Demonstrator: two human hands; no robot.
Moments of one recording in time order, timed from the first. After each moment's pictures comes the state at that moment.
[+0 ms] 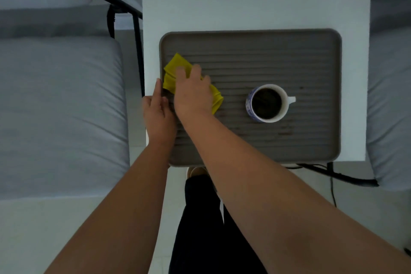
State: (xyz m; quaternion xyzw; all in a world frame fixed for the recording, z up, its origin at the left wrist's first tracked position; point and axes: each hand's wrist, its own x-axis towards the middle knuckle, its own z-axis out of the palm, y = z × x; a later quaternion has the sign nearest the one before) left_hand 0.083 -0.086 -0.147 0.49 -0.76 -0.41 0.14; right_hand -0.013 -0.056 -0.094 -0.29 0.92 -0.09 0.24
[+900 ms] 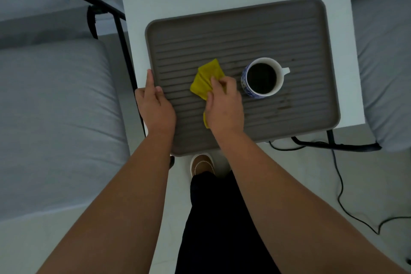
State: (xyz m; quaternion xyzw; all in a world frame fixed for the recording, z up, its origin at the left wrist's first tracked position) left_hand 0.085 -0.088 -0.148 0.49 -0.75 -0.43 0.13; right_hand 0.019 0.035 -0.129 -0.16 0.95 -0.21 0.14
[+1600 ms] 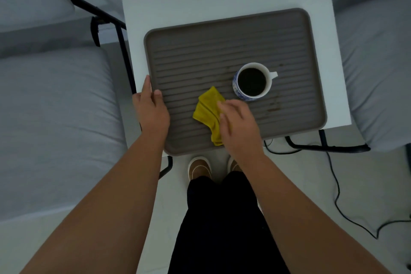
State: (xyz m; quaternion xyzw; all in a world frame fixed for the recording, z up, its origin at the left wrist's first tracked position) left_hand 0.089 -0.087 -0.129 0.49 -0.75 -0.44 0.07; right_hand 0.040 0.105 -0.097 -0.23 0.91 -0.34 0.07
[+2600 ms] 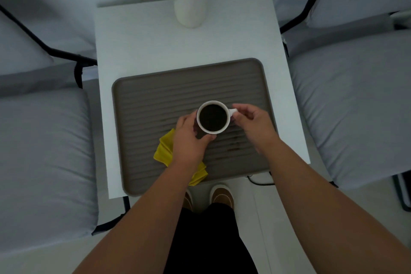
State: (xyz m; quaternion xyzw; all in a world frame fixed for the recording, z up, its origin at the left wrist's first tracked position) left_hand -0.016 0.045 -0.091 0.35 -0.79 -0.51 0.00; right_hand -0.129 0.184 -0.086 0.03 0.77 -0.54 0.34
